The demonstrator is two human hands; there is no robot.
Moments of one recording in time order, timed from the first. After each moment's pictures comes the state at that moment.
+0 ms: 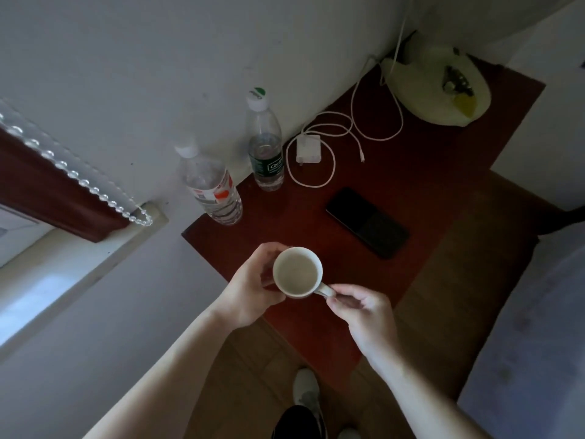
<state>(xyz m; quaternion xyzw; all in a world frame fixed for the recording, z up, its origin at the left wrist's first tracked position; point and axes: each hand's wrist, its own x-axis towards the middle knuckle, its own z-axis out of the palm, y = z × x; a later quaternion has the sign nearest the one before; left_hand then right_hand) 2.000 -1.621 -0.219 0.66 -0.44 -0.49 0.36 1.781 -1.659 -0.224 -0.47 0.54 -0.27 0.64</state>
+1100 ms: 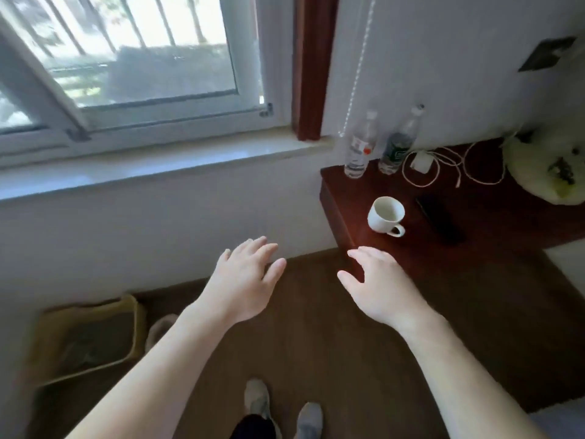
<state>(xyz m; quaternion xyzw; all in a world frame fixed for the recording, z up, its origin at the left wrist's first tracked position) 1.887 -1.281 -0.060 0.91 -0.34 -0.17 0.17 1.750 -1.474 -0.049 -0.93 0.28 0.07 0.24</state>
